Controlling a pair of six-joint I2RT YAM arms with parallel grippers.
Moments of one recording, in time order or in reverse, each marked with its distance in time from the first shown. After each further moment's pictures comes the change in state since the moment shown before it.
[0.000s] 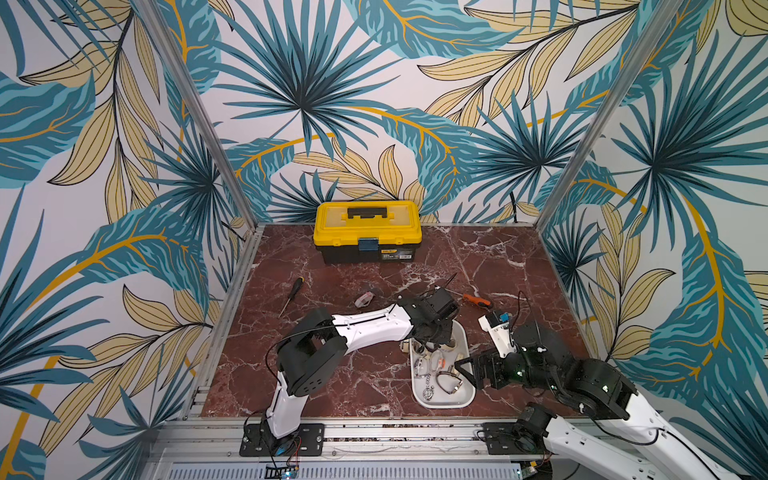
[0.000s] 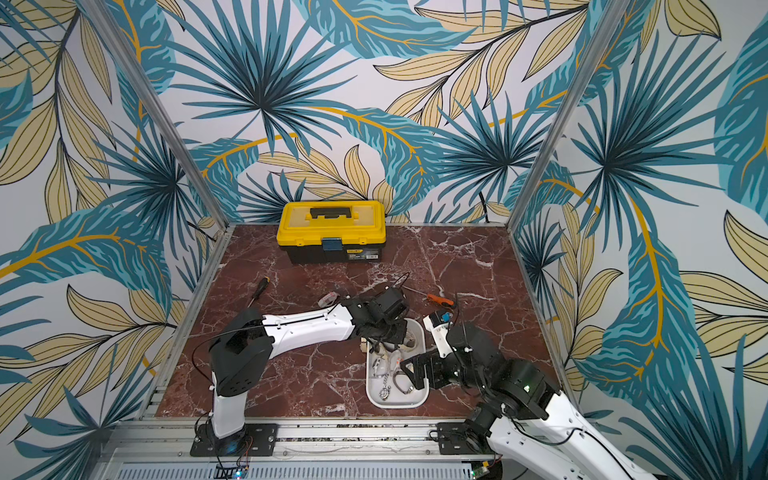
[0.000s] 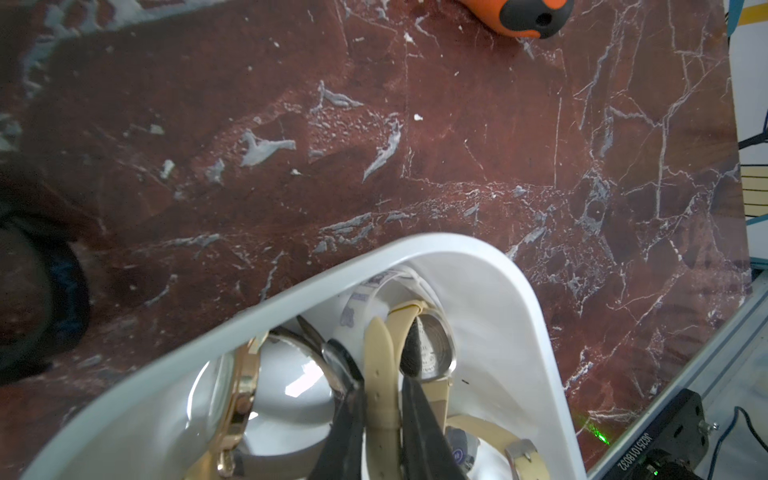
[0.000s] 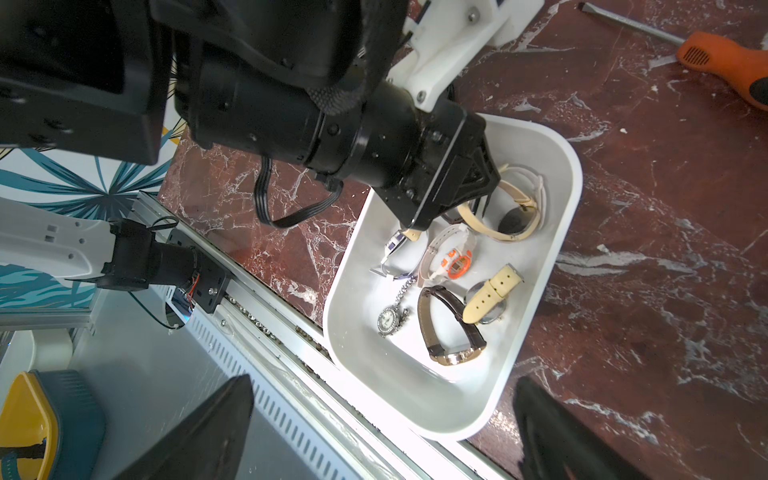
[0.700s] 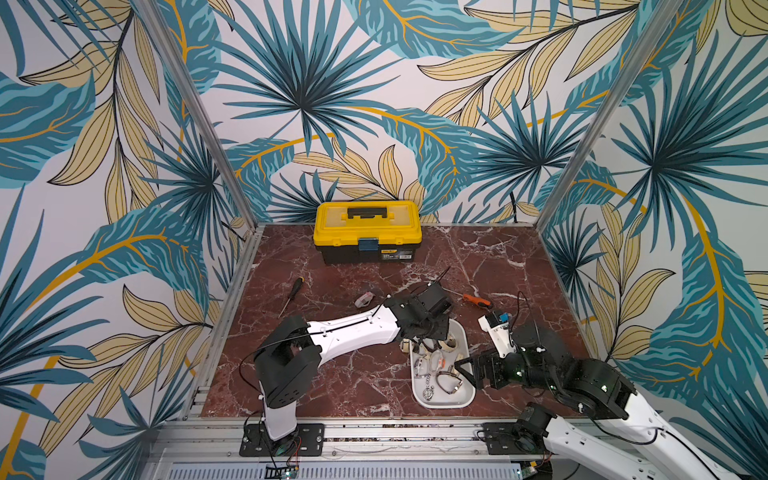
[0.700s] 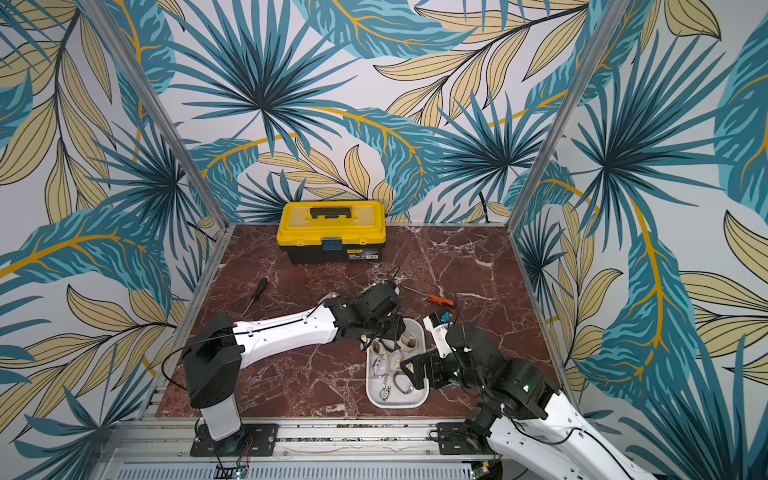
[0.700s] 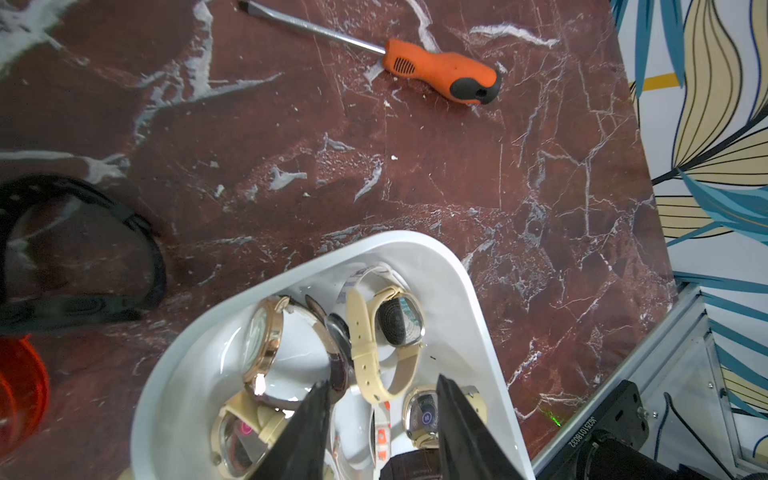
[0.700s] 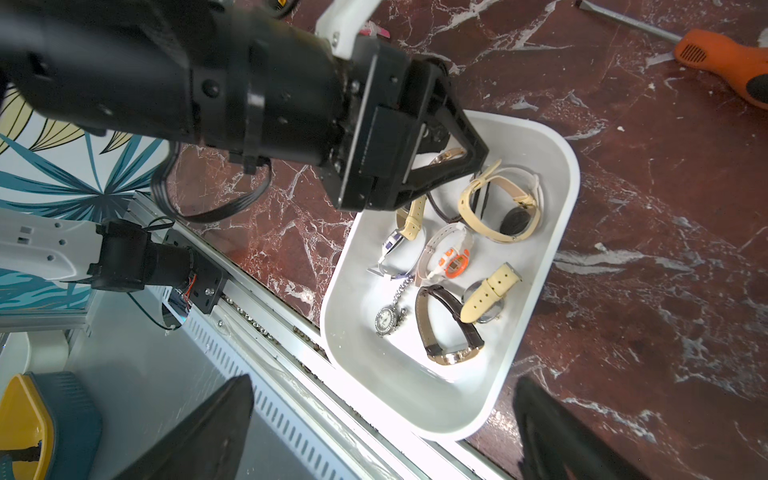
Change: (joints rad) left arm -0.004 -0.163 -0.071 0.015 -0.050 -0.021; right arm 0.000 0.001 -0.005 0.000 0.007 0.003
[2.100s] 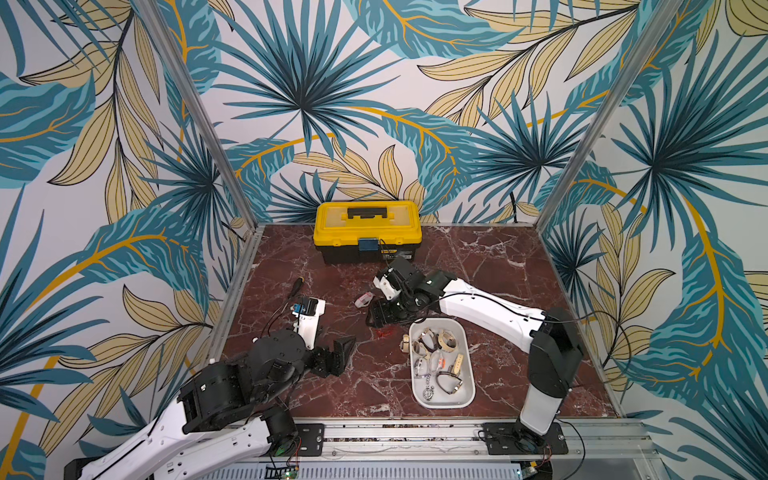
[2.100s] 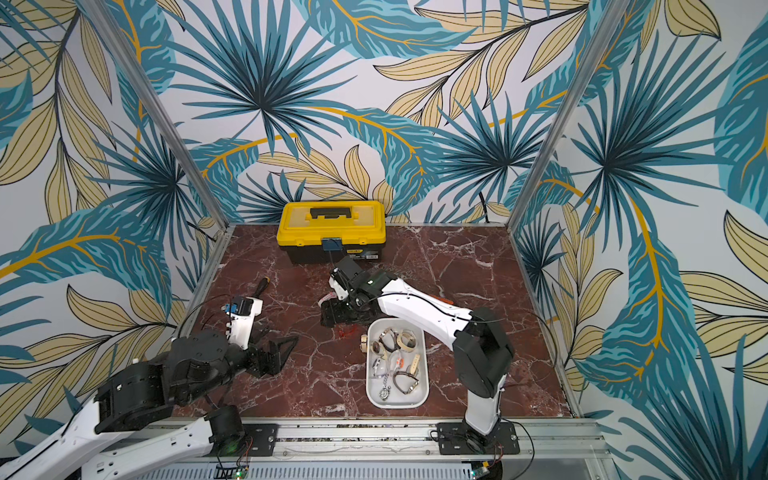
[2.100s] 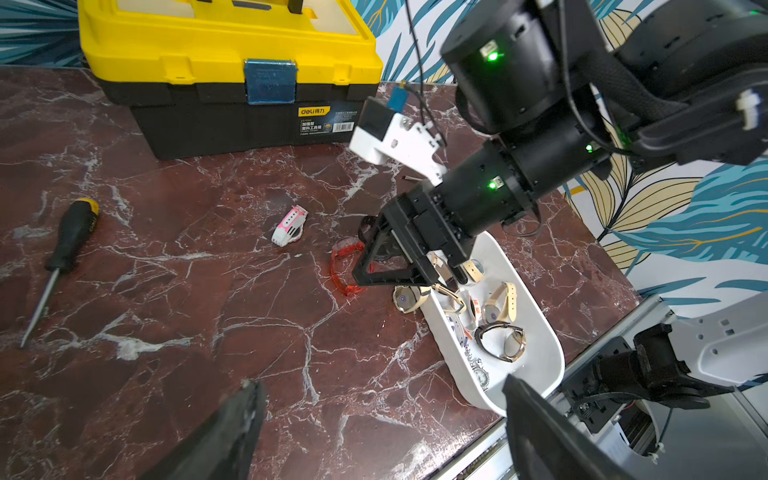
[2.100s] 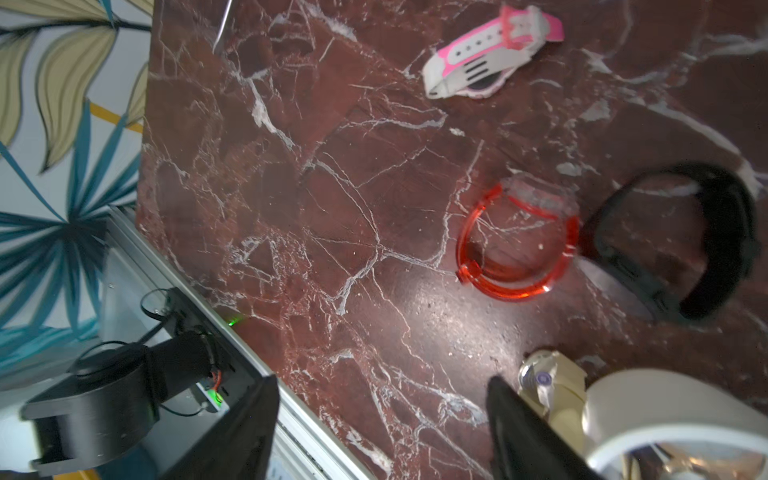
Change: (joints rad) left arm -0.001 -1.223 -0.412 -0.465 -0.317 0.166; right arm 0.072 1.263 0.751 0.198 -0.158 -0.002
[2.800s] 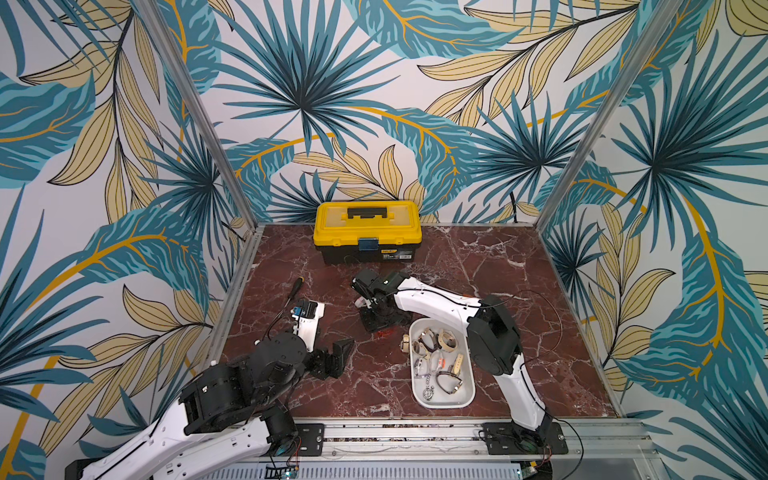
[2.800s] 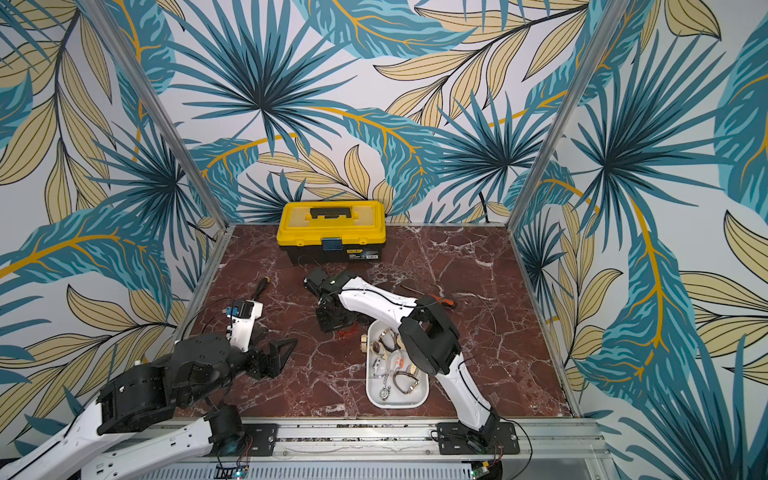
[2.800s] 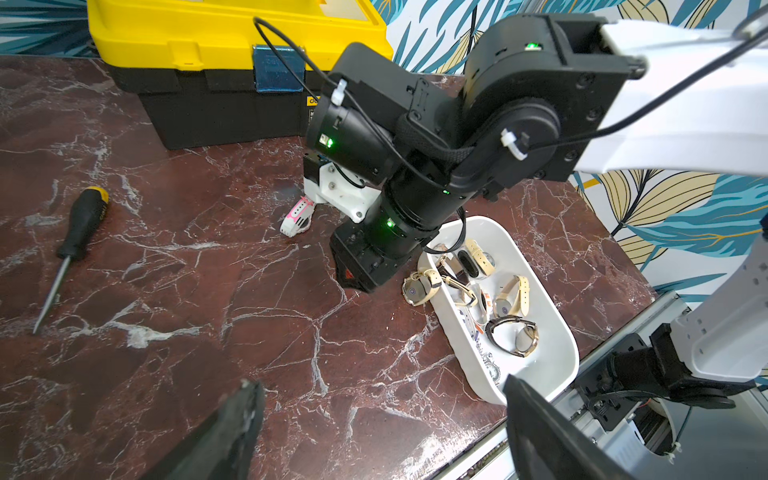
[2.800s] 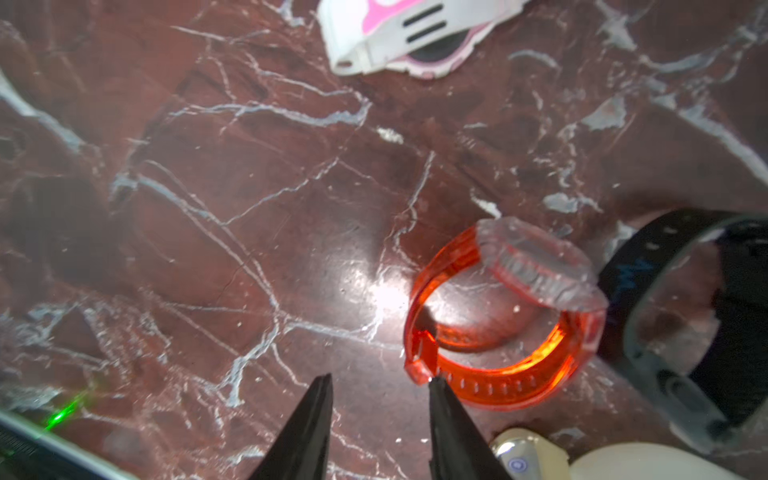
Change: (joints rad) left arm 0.000 -0.016 -0.032 -0.007 -0.008 -0.004; right arm 0.049 0.348 0.304 -0.222 0.234 -0.018
